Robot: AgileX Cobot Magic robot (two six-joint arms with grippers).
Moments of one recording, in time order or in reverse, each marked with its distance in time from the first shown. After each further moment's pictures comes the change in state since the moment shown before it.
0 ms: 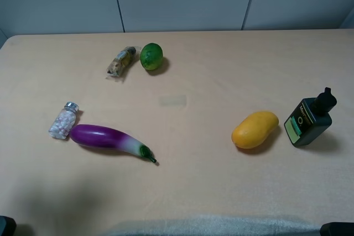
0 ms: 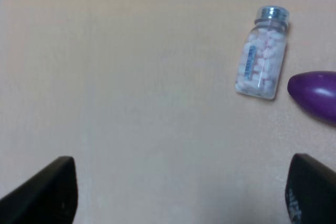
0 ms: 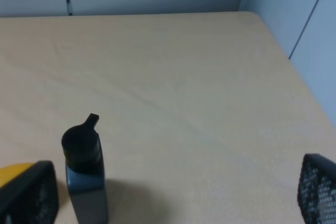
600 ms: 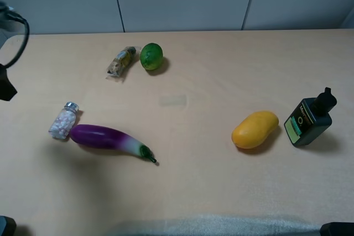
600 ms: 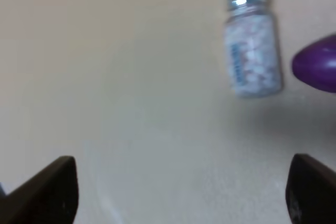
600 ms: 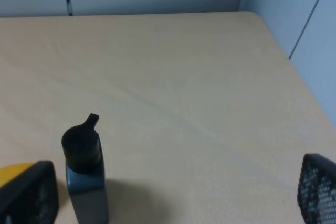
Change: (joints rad) left arm -0.119 0.441 -0.120 0.004 -0.107 0.362; right arm 0.000 0.000 0.000 0.000 0.000 0.000
